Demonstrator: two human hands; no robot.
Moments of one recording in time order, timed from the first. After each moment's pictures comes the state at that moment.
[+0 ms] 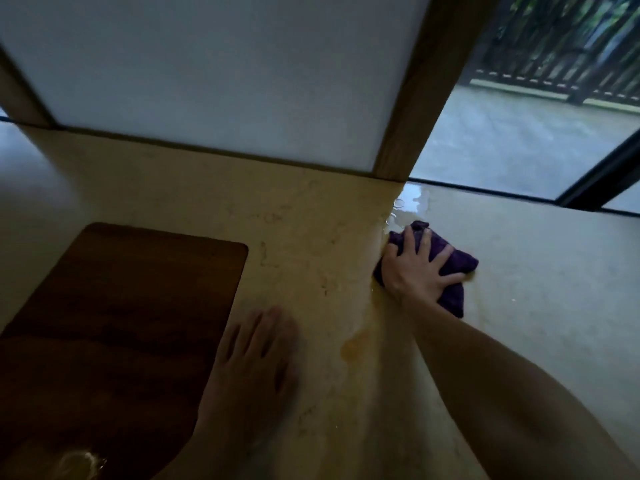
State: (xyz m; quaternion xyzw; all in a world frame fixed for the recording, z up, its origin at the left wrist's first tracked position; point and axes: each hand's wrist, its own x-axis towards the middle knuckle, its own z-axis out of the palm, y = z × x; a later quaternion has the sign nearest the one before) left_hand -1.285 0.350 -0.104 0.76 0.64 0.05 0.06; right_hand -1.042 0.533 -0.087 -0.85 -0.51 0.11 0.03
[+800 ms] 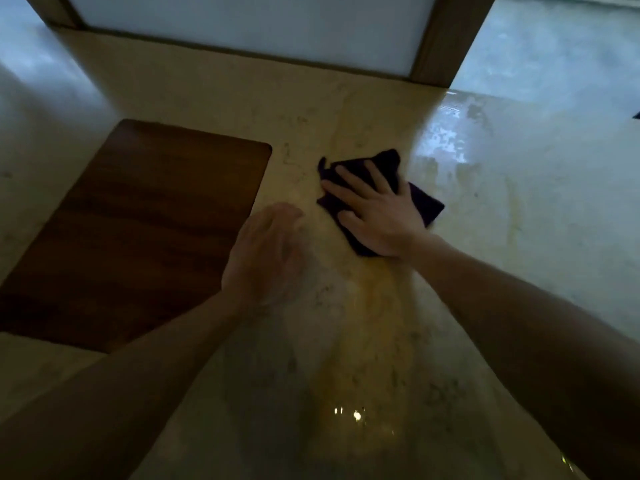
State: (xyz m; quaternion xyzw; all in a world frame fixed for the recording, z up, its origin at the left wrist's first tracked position) left_hand -1.289 0.352 -0.093 0.72 0.64 0.19 0.16; right_hand -1.085 0.457 -0.087 -0.49 -0.86 0.11 -0.03
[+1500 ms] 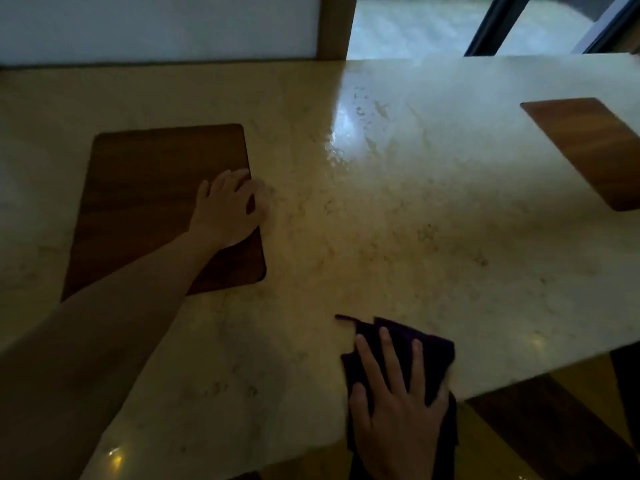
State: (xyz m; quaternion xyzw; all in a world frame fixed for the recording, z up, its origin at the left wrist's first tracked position) left_hand -1.395 0.330 -0.078 0.83 0.55 0.04 0.11; right_hand -1.219 -0.009 -0.095 -0.82 -0.56 0.09 0.02
